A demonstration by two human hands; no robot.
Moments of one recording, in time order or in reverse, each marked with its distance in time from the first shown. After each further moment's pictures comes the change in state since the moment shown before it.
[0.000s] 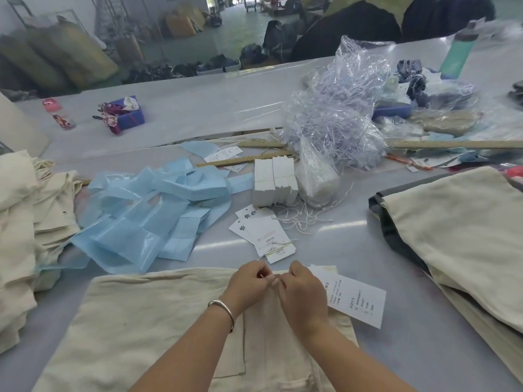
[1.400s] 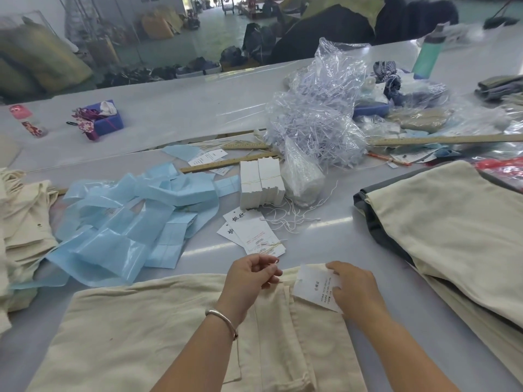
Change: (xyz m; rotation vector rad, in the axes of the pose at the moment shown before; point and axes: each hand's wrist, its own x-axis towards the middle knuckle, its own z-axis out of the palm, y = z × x) left_hand -0.024 0.039 -0.006 -0.709 -0.014 -0.090; right_hand -0.003 0.088 -0.056 -0.021 -0.269 0.348
